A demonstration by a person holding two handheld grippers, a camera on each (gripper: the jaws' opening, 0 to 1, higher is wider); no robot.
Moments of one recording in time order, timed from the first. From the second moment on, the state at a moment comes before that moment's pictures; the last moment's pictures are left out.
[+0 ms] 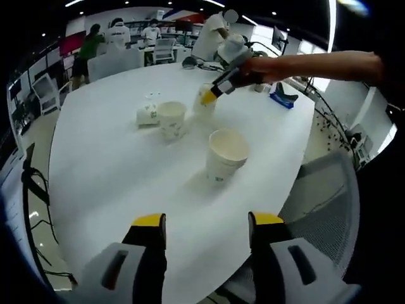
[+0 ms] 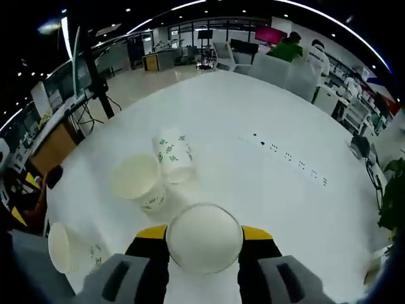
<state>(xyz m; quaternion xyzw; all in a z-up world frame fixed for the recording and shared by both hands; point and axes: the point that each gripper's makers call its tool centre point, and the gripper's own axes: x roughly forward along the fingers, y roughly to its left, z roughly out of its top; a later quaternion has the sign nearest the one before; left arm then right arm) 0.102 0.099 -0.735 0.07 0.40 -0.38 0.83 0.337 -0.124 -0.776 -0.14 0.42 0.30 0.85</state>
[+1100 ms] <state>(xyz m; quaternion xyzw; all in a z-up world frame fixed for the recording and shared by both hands) 0.144 0.035 -0.678 -0.01 0.29 -0.43 0.86 0.195 0.015 -0.616 0.06 0.27 0.53 0.81</state>
